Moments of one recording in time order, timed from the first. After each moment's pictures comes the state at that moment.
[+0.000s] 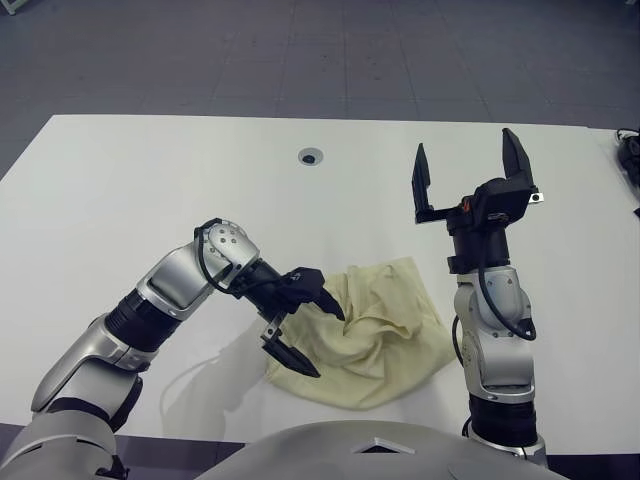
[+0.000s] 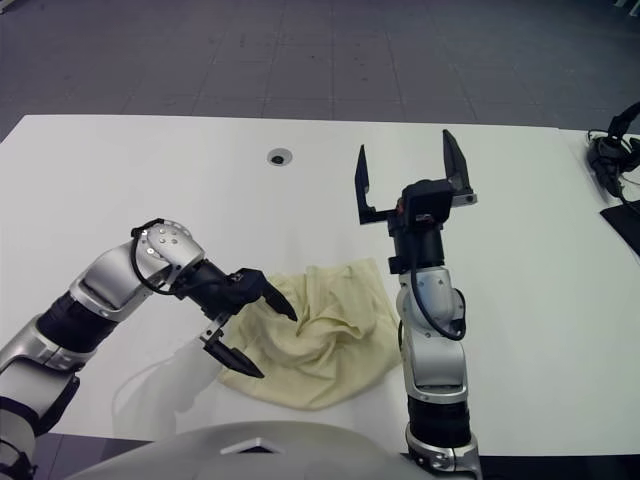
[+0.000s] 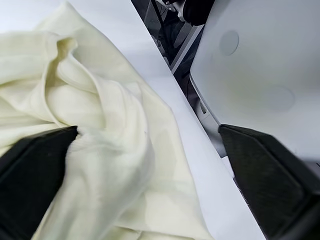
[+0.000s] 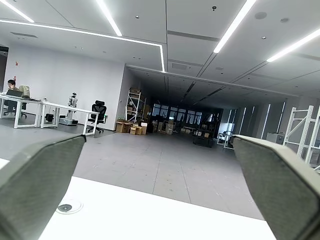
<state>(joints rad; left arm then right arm) -0.51 0.70 -0.57 -0.18 -0.39 0.57 -1.58 0.01 -0.07 0.05 -0.49 -0.08 0.01 0.04</state>
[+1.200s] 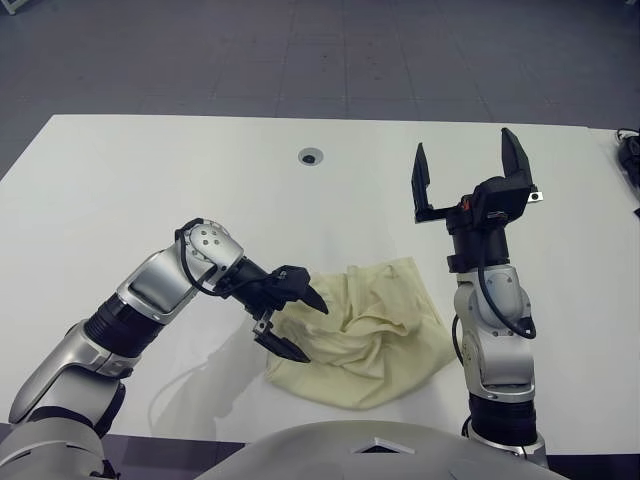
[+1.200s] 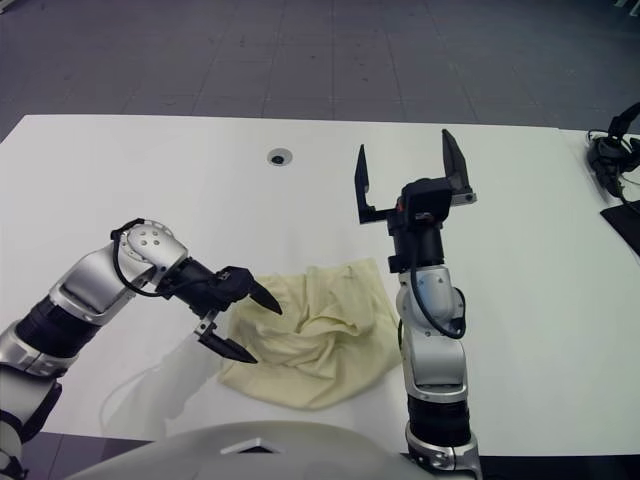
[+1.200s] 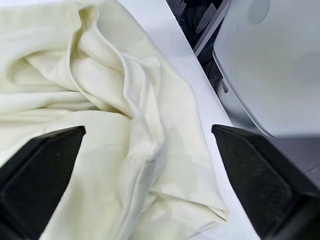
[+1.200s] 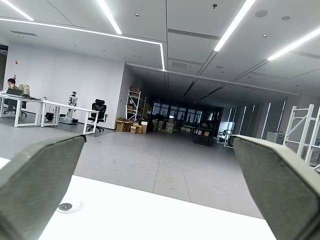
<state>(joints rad) -0.47 0.76 -0.55 -0.19 -0.34 0.50 -1.52 0.01 -0.07 0.05 -0.49 -0.08 0.03 0.04</state>
